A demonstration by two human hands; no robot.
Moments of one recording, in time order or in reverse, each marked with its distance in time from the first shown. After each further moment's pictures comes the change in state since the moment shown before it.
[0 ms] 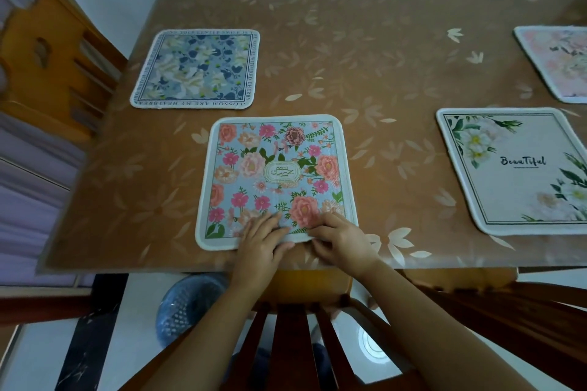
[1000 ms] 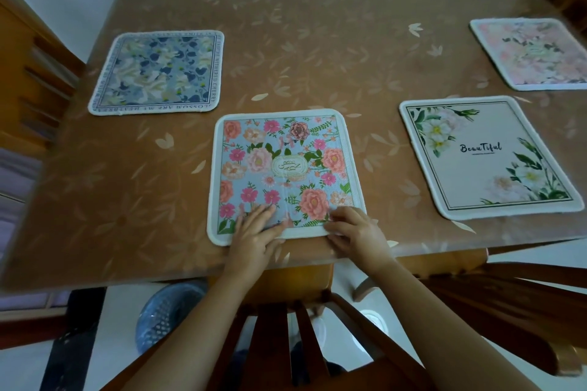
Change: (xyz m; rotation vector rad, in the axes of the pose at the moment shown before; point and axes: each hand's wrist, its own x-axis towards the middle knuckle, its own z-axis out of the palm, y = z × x) left_hand 0.021 0.030 0.013 -0.061 -0.148 0.074; right_hand -0.049 0.046 -0.033 -0.120 0.137 0.119
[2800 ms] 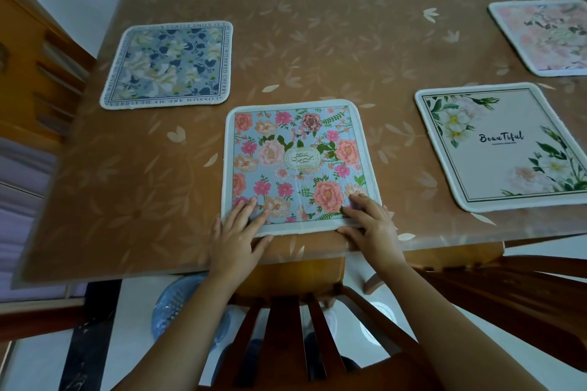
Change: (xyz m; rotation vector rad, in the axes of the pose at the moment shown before) left_hand -0.022 -0.035 -0.026 0.265 -0.091 -0.145; right_hand -0.006 0.001 0.020 0.134 0.044 0.326
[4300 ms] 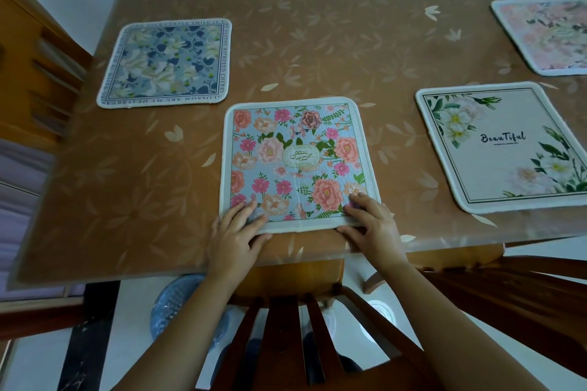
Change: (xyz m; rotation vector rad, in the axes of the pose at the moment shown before) left_hand 0.002 0.003 -0.002 -0.062 0.124 0.031; right_hand 0.005 0.003 -0.003 -0.052 -0.004 -0.039
